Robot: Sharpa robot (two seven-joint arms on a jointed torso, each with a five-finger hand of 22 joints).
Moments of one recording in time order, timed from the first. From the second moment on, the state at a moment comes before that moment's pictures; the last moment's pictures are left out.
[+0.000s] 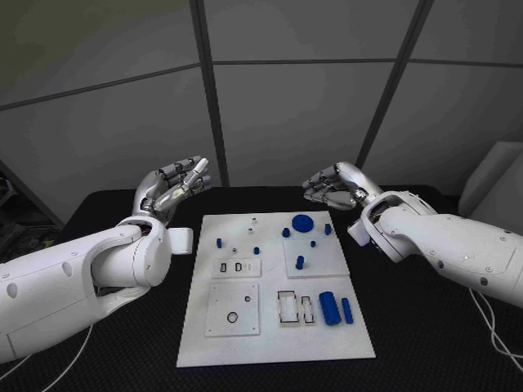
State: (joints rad) left arm 1.12 -0.86 0.07 1.57 0.05 -0.58 0.56; left_hand 1.31 -0.18 0.02 0.30 0.18 0.61 0.17 0.07 0.06 0.75 0.24 0.08 0.06 0.76 0.21 0.13 0.07 0.12 0.59 0.29 0.22 0.12; right arm 1.14 -0.73 0.11 1.30 -1.00 -0.45 0.18; right_hand 1.32 -0.04 0.34 -0.14 0.24 1.00 0.18 0.11 0.07 1.15 0.13 0.09 0.06 1.22 0.08 0.17 0.09 0.17 0.93 0.20 0.33 0.15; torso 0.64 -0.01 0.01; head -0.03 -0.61
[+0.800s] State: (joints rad) left arm 1.12 -0.89 0.07 1.67 0.04 -0.56 0.56; left_hand 1.31 -0.18 0.02 0.30 0.18 0.61 0.18 0.07 0.06 0.77 0.24 0.08 0.06 0.76 0.21 0.13 0.06 0.14 0.59 0.29 0.22 0.12; right arm 1.19 -0.69 0.11 1.33 -1.60 -0.19 -0.10; right_hand 1.31 -0.14 0.33 -0.07 0.21 1.06 0.15 0.07 0.07 1.12 0.10 0.07 0.07 1.47 0.01 1.15 0.90 0.17 1.16 0.10 0.90 0.52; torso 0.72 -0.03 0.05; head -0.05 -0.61
